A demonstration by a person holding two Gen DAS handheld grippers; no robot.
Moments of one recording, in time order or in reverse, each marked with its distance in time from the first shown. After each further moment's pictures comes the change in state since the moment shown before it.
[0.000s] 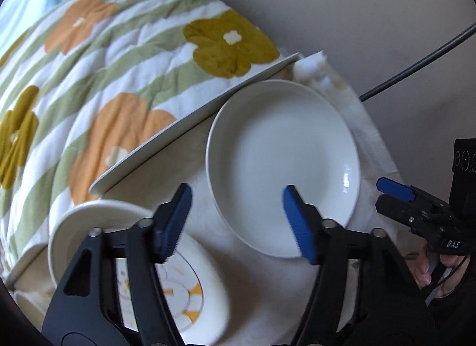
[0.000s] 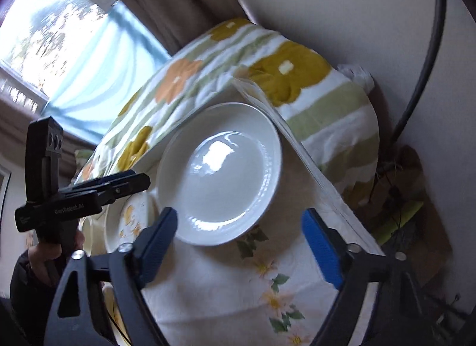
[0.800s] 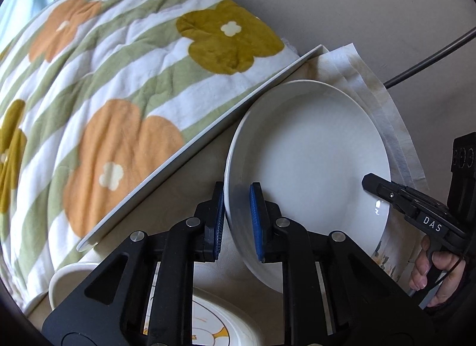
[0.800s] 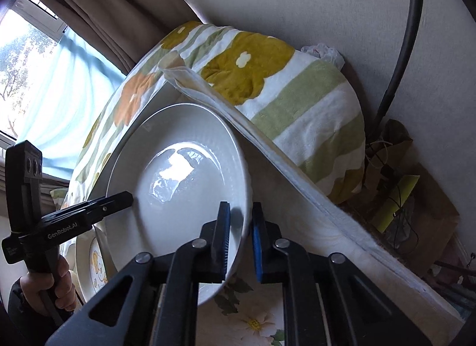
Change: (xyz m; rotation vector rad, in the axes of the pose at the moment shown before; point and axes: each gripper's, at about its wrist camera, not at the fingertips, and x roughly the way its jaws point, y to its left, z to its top) left arm 0.040 0.017 0.025 0.057 0.026 0.002; right arm 0.044 -0.013 0.012 0.126 -0.050 -0.111
